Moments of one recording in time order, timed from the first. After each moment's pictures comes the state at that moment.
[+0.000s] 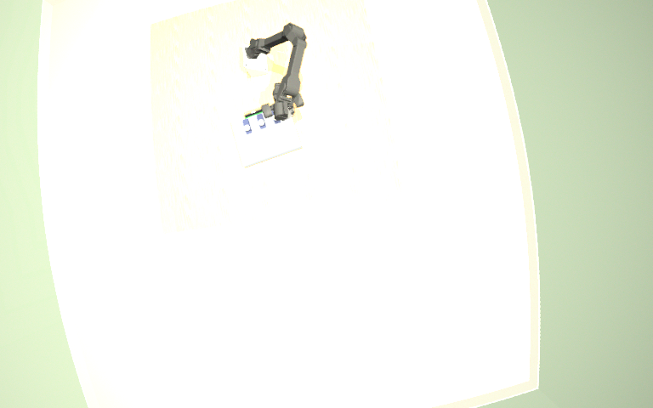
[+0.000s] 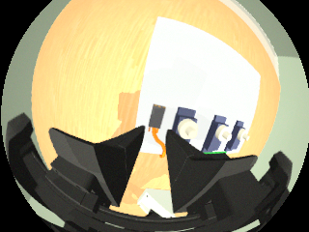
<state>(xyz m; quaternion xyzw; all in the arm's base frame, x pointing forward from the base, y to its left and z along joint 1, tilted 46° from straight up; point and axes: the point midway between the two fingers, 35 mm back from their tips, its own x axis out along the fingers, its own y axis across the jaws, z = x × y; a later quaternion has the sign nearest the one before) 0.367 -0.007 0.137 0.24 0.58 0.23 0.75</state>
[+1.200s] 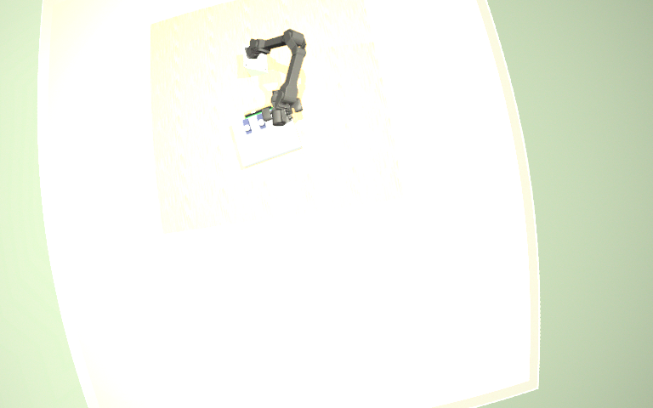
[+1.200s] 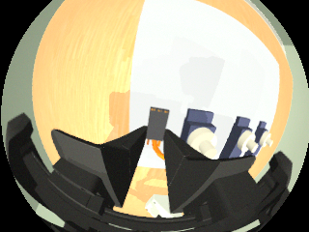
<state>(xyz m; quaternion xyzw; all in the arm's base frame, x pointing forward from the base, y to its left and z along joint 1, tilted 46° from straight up) 0.372 0.018 0.104 0.29 0.60 0.24 0.71</state>
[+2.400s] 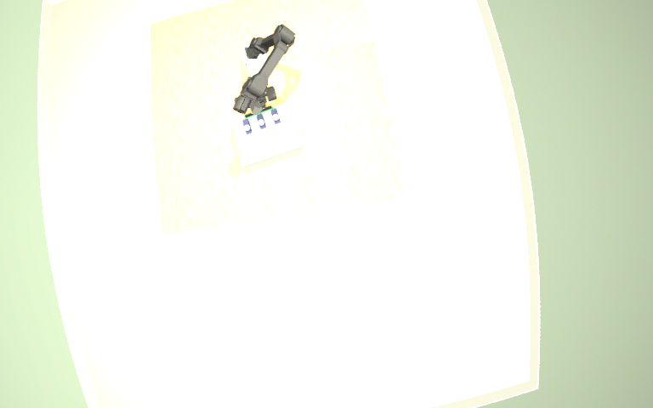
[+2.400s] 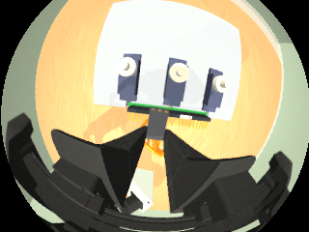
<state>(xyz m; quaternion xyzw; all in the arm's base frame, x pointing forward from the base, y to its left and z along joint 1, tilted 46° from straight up) 0.299 -0.091 0.072 0.27 0.60 0.24 0.71</state>
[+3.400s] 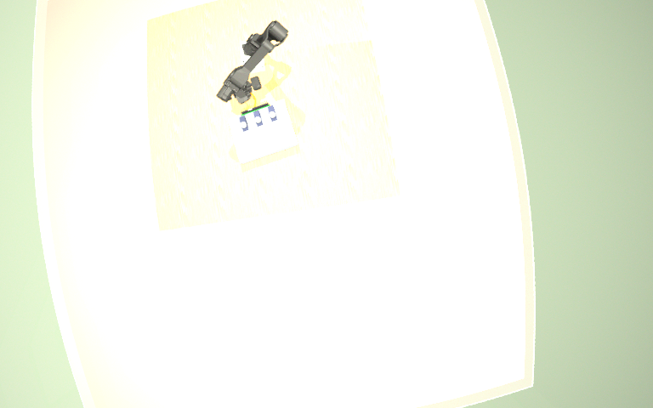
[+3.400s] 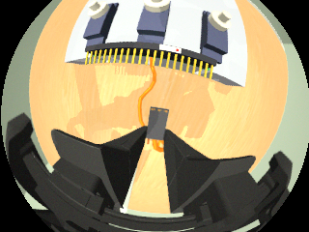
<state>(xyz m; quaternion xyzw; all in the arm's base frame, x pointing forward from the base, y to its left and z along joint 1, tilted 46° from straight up) 0.233 -0.087 -0.005 0.27 0.60 0.26 0.71</state>
